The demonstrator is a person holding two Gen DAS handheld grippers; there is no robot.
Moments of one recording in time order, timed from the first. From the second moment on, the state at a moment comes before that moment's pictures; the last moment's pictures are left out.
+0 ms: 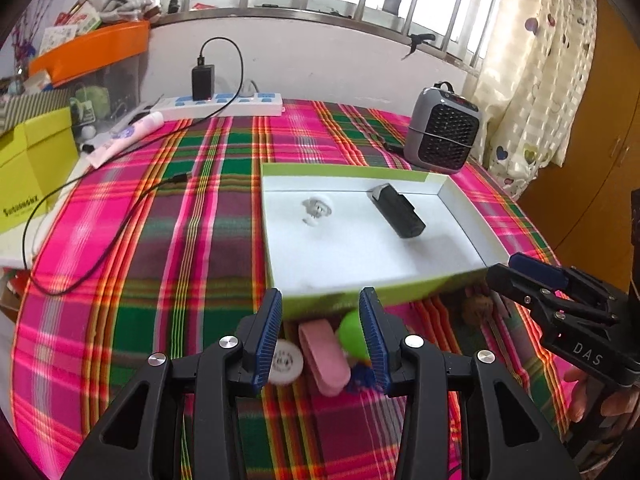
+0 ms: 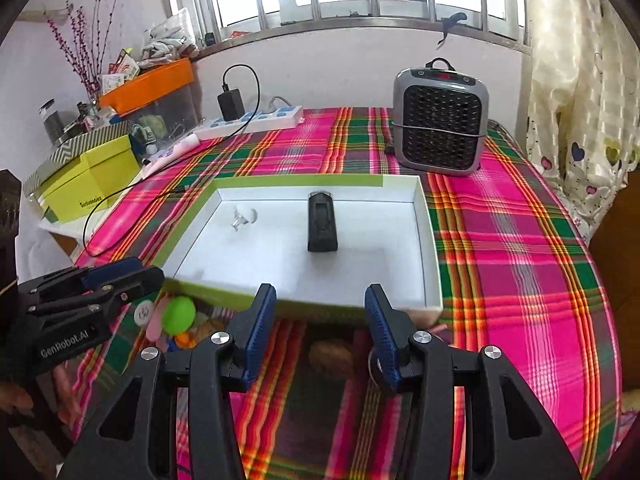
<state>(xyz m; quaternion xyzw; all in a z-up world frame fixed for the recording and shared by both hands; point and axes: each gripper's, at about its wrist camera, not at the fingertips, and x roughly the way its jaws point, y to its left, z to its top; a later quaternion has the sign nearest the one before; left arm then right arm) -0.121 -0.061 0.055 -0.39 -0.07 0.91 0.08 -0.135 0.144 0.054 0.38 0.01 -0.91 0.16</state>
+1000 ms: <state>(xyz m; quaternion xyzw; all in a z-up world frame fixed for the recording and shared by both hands) -0.099 -0.086 0.013 -0.42 -0.09 0.90 0.07 -0.110 0.206 0.026 0.40 -0.04 -0.91 0.13</state>
